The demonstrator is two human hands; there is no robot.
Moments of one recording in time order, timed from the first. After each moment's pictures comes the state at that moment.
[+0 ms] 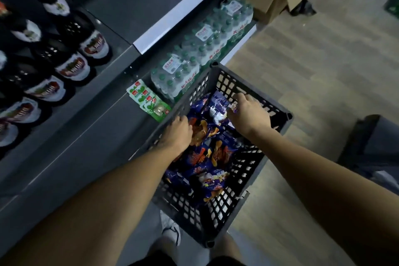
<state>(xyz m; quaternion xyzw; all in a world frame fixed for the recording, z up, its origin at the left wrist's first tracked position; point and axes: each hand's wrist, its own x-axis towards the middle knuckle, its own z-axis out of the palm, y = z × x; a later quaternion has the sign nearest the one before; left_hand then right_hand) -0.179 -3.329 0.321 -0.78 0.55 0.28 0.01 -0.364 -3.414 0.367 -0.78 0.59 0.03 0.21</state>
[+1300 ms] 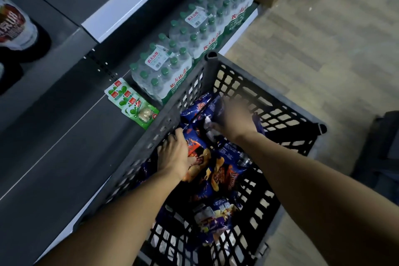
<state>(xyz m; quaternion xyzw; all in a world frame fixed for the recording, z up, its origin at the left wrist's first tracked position) -0.185 -3.357 0.190 -0.80 0.52 0.28 0.02 -0.335 -3.480 0.193 -0.77 0.58 0.11 0.26</state>
